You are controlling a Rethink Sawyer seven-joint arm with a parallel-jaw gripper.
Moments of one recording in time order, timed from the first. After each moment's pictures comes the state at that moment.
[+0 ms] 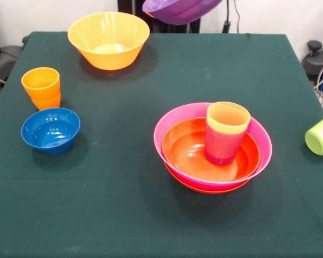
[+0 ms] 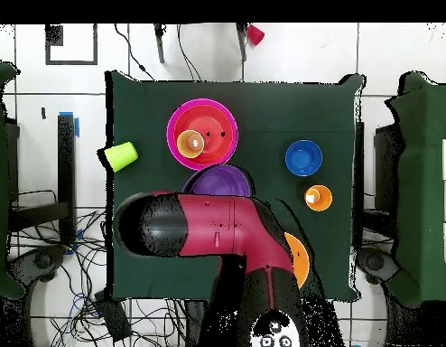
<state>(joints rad) -0.19 -1.08 0.12 1.85 -0.07 0.81 1.71</state>
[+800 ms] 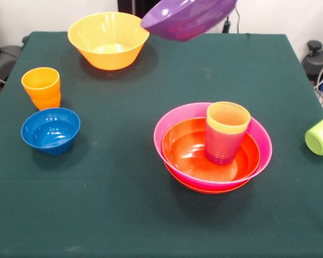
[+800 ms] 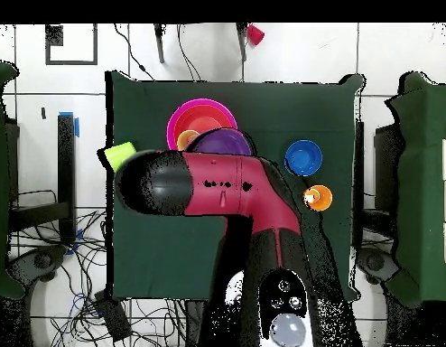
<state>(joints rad) -0.19 -0.98 0.12 1.65 -0.04 0.83 1.71</state>
